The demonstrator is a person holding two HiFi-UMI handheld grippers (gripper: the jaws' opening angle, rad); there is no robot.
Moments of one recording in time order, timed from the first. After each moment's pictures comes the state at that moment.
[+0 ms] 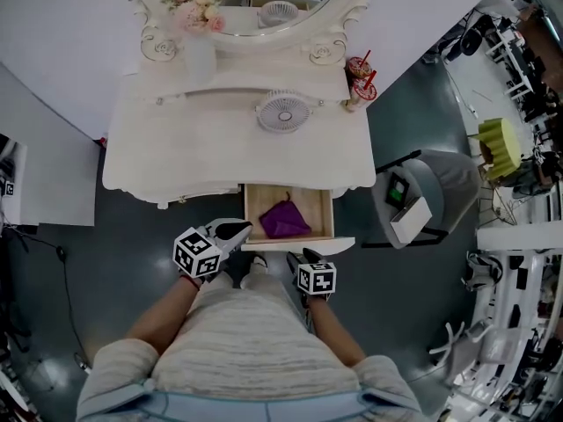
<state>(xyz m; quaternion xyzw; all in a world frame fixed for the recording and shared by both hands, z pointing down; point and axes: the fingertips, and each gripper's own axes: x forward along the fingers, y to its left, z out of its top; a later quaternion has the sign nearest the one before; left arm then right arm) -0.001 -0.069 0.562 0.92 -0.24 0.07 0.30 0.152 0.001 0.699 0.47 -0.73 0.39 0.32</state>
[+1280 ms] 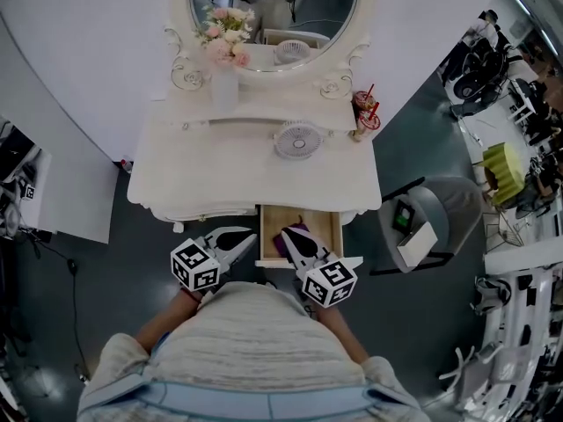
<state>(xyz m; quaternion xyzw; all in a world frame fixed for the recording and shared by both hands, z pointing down) -0.042 -0.060 0.460 0.94 -0.26 0.01 0.22 0.020 -0.070 0.440 0.36 -0.91 0.19 0.06</state>
